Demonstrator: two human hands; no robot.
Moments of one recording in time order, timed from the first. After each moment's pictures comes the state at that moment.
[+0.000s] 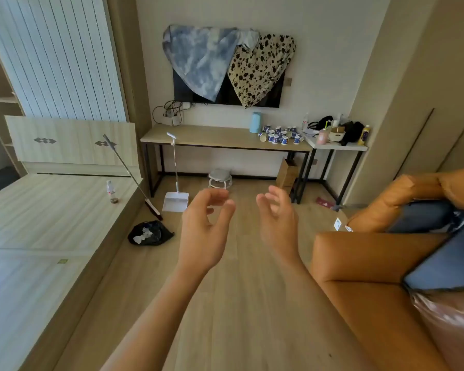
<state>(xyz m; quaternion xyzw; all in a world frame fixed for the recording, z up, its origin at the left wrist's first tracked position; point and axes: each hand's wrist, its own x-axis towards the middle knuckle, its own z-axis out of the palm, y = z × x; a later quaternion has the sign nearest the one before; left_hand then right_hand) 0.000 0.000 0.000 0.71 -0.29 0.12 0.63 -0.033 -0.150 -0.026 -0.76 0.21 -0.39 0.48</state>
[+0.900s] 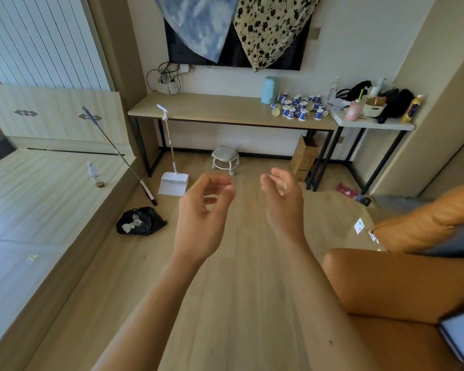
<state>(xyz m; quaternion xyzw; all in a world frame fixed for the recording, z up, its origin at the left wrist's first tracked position) 0.201 -0.288 -0.029 0.74 -0.23 0.07 0.63 0.188 -0.443 -0.056 -0.72 0.22 -0.32 0.57</state>
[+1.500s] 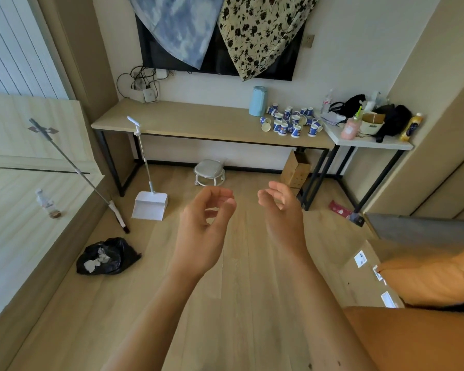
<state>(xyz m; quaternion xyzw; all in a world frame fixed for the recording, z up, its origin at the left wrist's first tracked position) 0.455 -0.413 -0.053 0.71 -0.24 0.00 0.66 0.424 -0.571 -0.075 -0.74 0.24 -0.29 0.56</state>
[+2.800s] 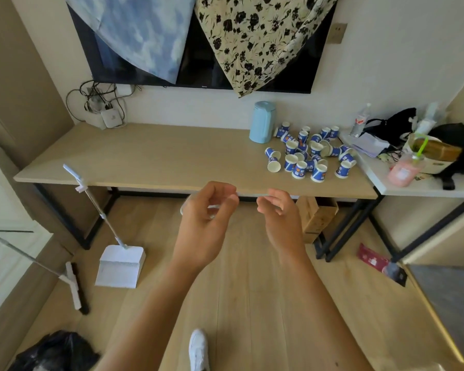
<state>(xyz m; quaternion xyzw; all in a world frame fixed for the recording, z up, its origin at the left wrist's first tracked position) 0.986 -0.780 -0.059 0.72 -0.23 -0.04 0.65 0.950 -0.937 -0.109 -0.72 0.27 -0.24 0.59</state>
